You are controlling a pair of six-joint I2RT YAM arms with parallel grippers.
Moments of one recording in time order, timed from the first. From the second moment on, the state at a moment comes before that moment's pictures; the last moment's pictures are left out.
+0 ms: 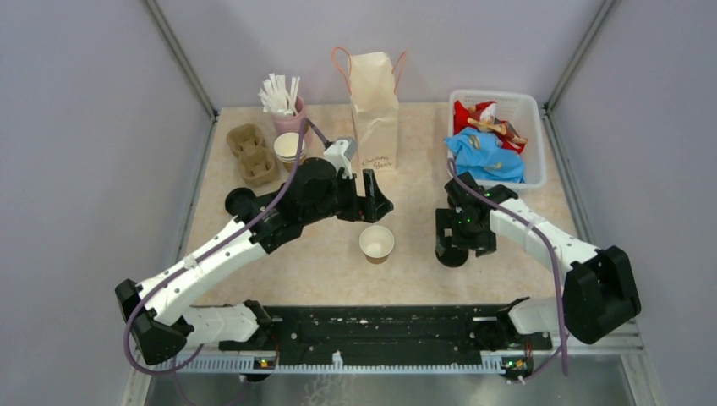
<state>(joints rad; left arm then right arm) -0.87 1.15 1.21 -0.48 0.00 -0.63 0.49 1.31 0.93 -0.99 0.06 0.50</state>
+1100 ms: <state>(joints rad) -0.79 1.15 1.18 -0.54 0.05 -0.59 0.49 1.46 0.83 -0.70 0.18 0.60</state>
